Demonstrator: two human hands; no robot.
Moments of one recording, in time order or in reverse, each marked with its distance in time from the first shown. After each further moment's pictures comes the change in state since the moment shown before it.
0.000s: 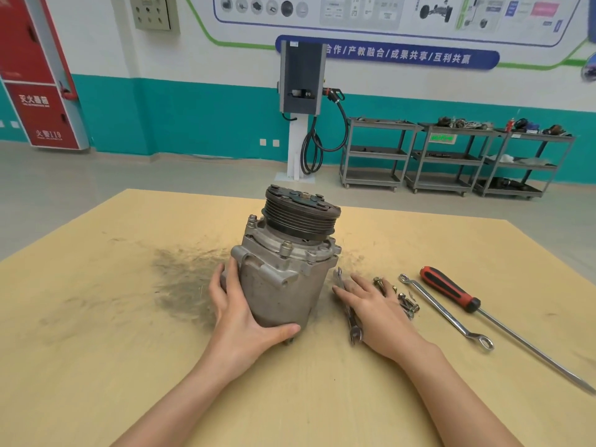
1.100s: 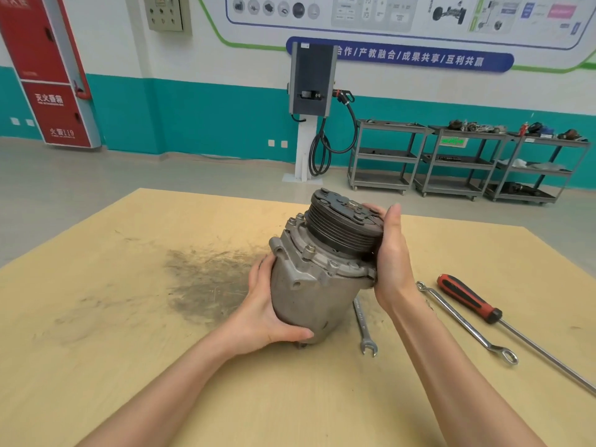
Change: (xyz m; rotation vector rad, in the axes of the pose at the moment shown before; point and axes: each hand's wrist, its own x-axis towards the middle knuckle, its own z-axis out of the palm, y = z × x) left_hand 0.042 -0.010 -0.009 -0.021 -0.397 0.034; right_hand 0.047 -0.046 -0.078 1.586 0.587 0.199
